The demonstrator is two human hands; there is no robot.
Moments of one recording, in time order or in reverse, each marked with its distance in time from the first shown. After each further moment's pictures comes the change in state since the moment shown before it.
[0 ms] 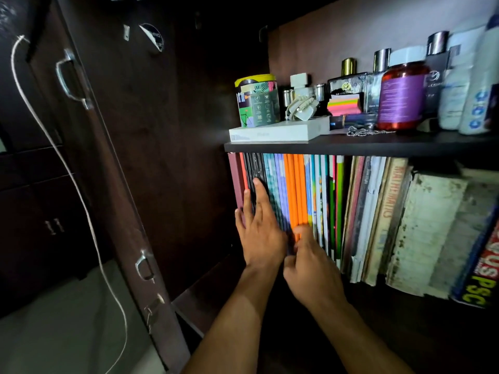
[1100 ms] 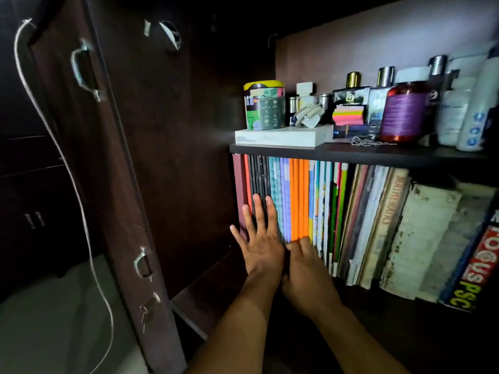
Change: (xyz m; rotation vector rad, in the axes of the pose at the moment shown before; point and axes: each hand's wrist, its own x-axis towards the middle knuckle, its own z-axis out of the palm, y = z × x) left_hand -0.013 -0.009 0.023 0.247 -0.194 -0.087; right_hand -0.004 0.011 0.016 -0.126 -0.070 -0.166
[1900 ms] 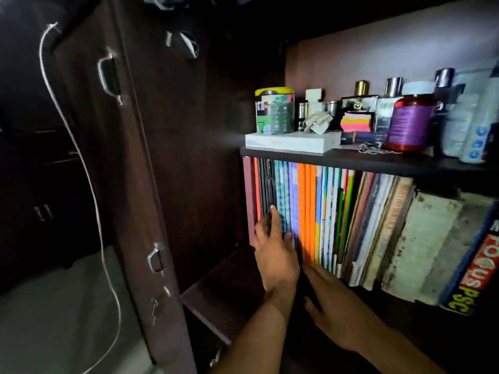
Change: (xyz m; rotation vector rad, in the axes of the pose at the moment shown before) left_hand -0.034 0.013 -0.020 -0.541 0.159 -0.136; right_hand -0.041 0.028 -0.038 -0.041 -0.283 -0.173
